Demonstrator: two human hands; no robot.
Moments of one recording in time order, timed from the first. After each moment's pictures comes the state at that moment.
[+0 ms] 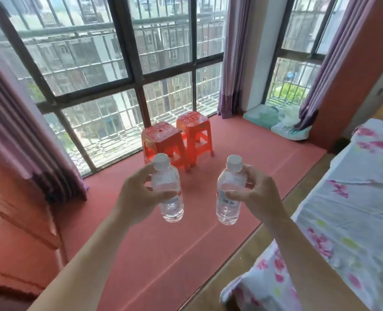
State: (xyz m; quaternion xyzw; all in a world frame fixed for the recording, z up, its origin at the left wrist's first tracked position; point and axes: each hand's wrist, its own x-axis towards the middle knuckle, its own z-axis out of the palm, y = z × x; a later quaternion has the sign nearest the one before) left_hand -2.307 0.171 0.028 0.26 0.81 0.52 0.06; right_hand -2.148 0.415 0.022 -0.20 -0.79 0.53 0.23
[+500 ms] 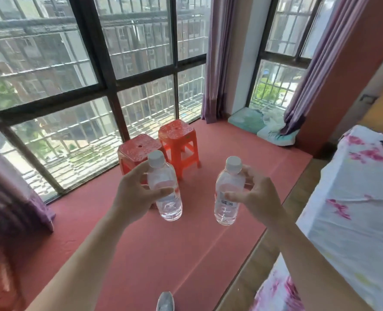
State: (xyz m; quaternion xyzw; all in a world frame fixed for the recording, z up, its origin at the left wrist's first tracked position) left_hand -2.519 0.302 0.029 0.31 0.77 0.55 0.09; right_hand -2.337 0.529 0.032 -0.24 -0.80 0.51 0.22
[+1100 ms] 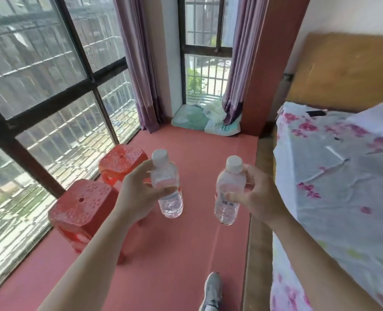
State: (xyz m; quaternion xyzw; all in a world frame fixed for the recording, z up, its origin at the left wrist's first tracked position) left_hand -2.755 0.543 0.027 0.46 0.69 0.52 0.21; right_hand -2.493 0.662 0.031 -0.41 -0.73 0.46 0.31
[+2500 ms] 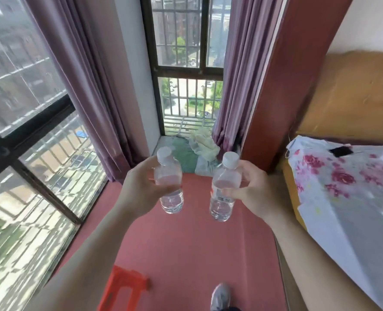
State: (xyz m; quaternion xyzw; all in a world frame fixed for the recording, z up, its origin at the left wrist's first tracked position) left_hand -3.132 1.227 0.021 0.54 0.66 0.46 0.27; right_hand -2.871 1.295 0.024 -0.46 -0.68 0.45 0.35
